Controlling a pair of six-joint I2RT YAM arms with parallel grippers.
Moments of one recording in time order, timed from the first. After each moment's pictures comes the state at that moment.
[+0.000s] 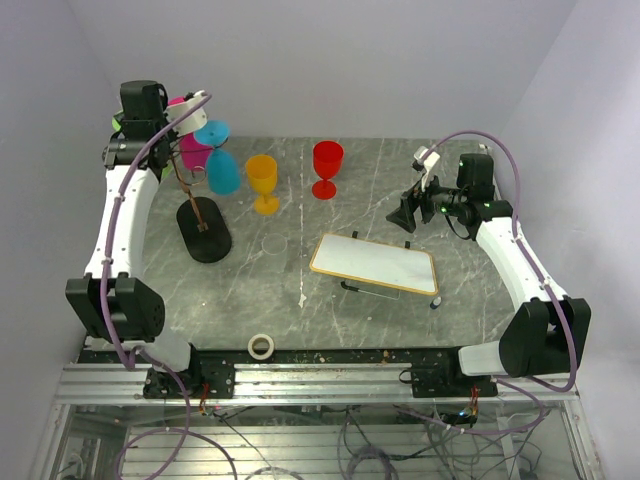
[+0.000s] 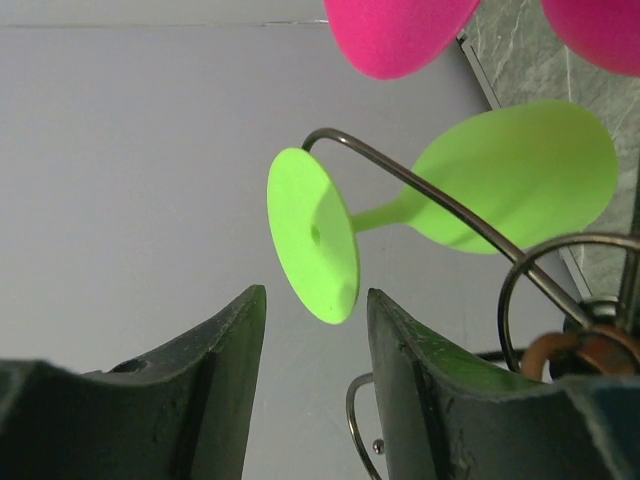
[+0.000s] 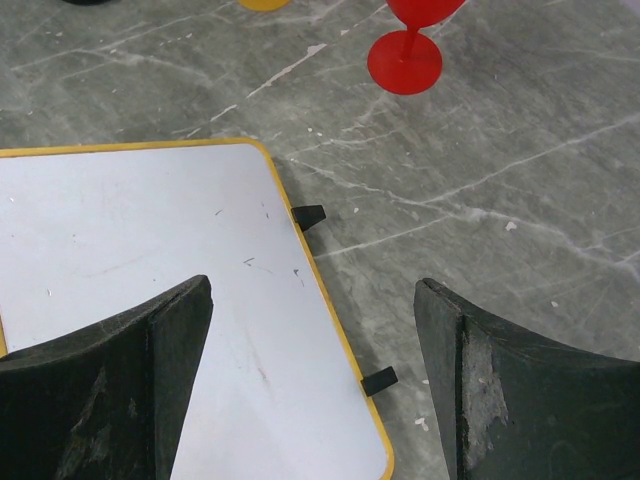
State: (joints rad) left arm 0.00 1.59 1.73 -0.59 -0.35 1.21; right arm 0.07 1.37 1.13 -0.40 -0.77 -0.47
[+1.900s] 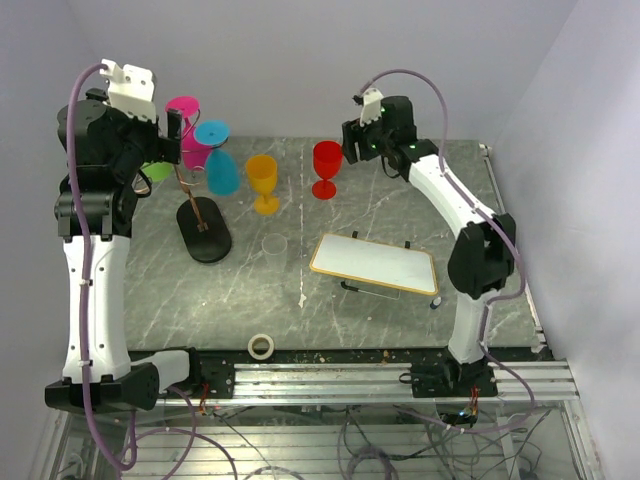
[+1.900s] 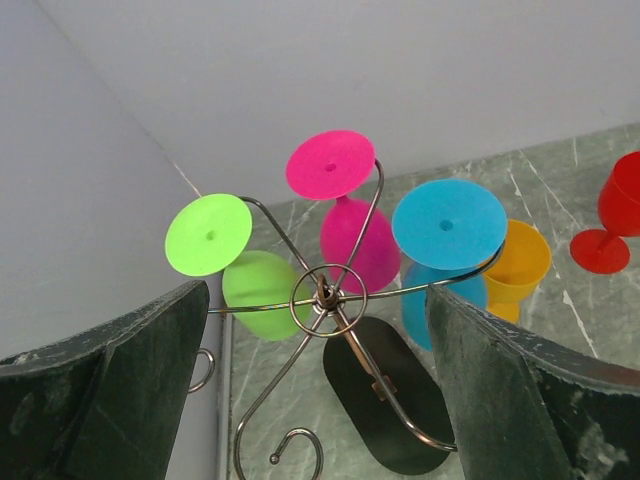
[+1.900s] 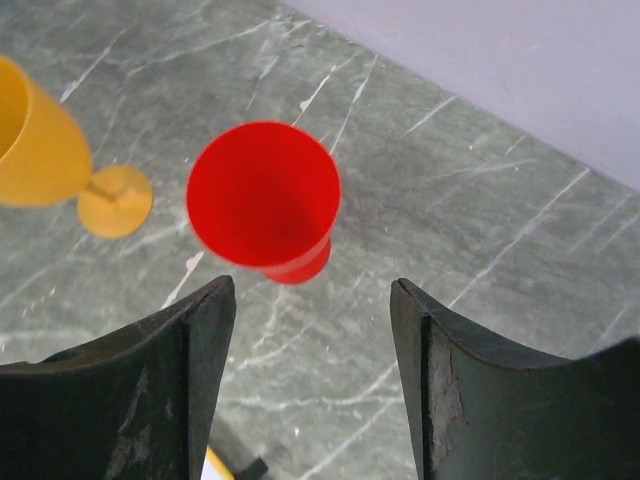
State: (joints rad) left arm 0.04 1.19 1.65 -0.57 0.09 0.26; right arm 0.36 1.95 1.81 -0.31 -0.21 -0.11
